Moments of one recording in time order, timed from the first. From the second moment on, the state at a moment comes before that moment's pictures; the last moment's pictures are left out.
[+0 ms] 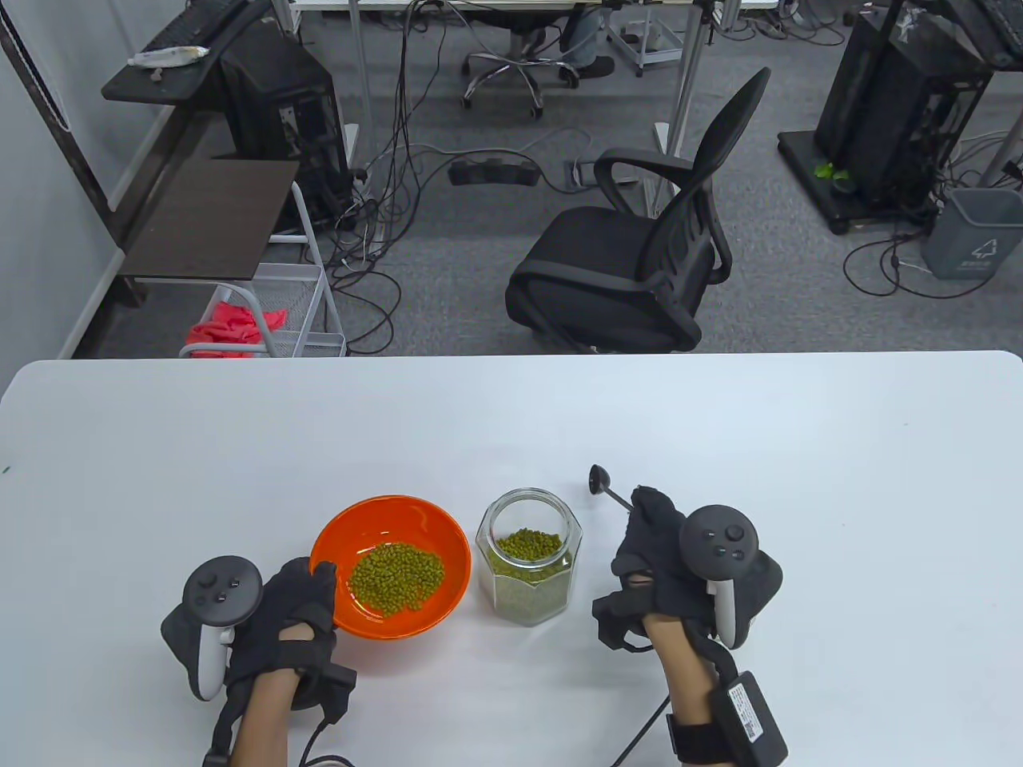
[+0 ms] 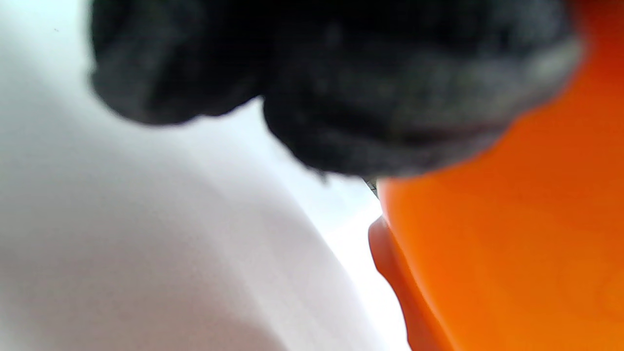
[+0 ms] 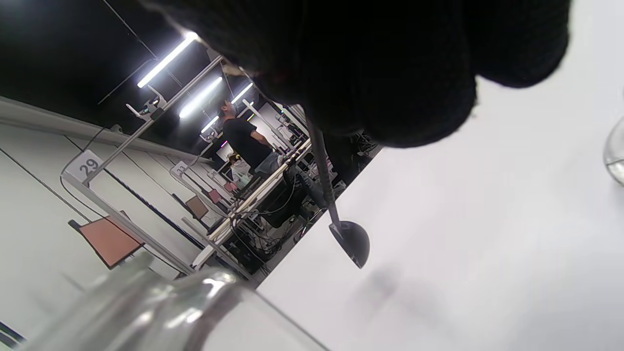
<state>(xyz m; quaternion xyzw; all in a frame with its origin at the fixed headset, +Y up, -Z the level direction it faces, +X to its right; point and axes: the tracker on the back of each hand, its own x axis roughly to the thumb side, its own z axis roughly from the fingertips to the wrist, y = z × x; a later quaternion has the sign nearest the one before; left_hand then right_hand) -0.294 -0.724 -0.301 0.00 0.15 0.43 0.89 0.162 -0.674 -0.331 -0.17 -0.13 0.89 0.39</state>
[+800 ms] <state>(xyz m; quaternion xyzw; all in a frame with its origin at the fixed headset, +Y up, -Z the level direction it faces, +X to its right) -0.295 -0.724 -0.301 0.00 0.14 0.42 0.89 0.129 -0.698 -0.338 -0.19 -0.02 0.98 0.12</state>
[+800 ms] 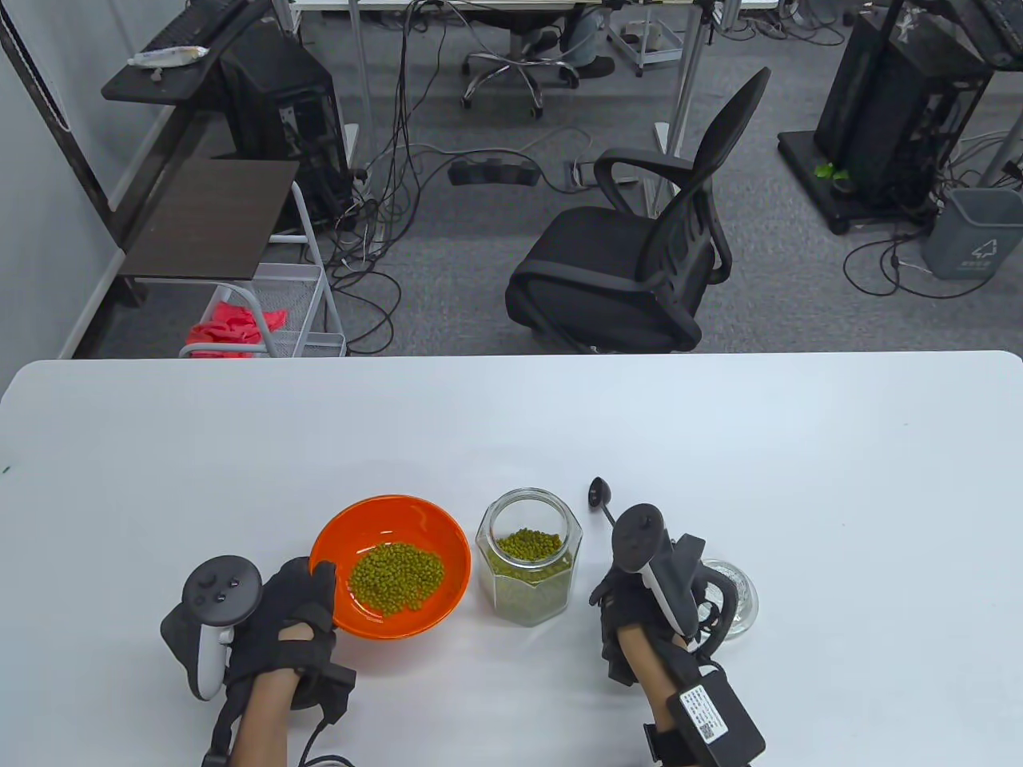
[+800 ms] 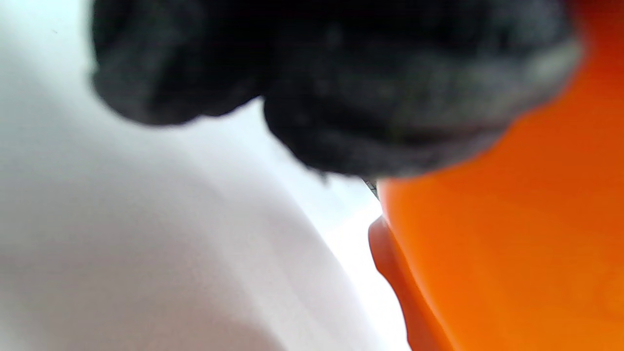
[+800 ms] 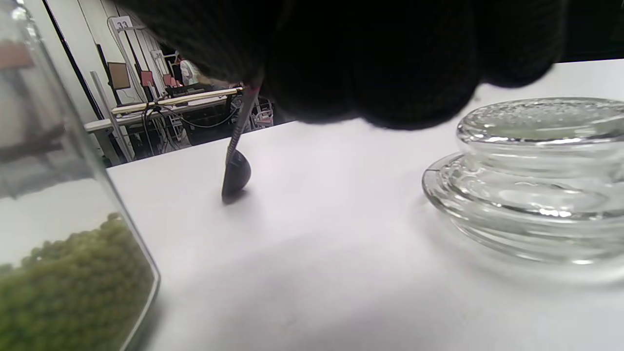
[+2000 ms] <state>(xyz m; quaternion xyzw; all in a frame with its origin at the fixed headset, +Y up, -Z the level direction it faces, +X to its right) -0.295 -0.724 -0.302 -0.01 0.15 0.42 0.89 0.124 -0.751 -0.349 -0.18 0.17 0.97 0.05</state>
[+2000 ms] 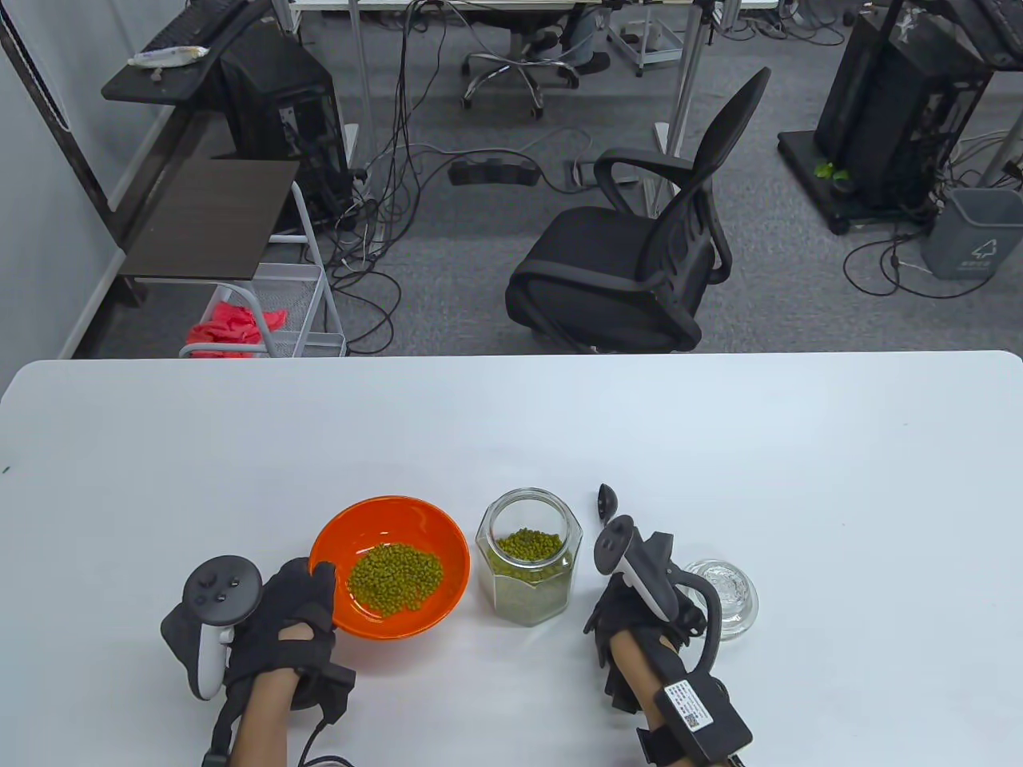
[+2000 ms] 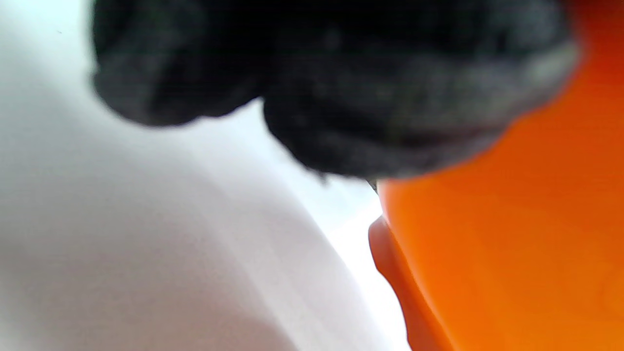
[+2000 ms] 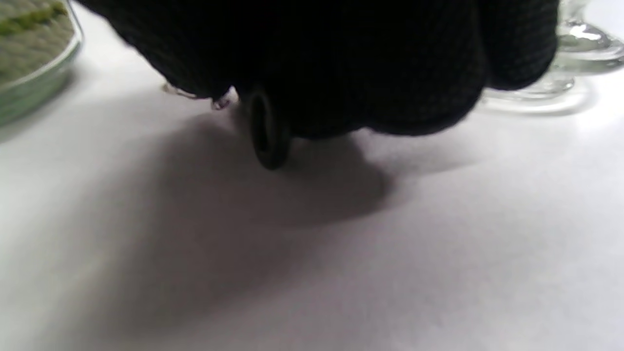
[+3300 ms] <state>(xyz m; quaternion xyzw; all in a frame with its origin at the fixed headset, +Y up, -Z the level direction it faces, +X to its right) -0.294 -0.724 -0.302 -0.01 0.15 0.42 0.90 0.133 -0.741 -0.349 -0.20 0.14 0.97 0.06</state>
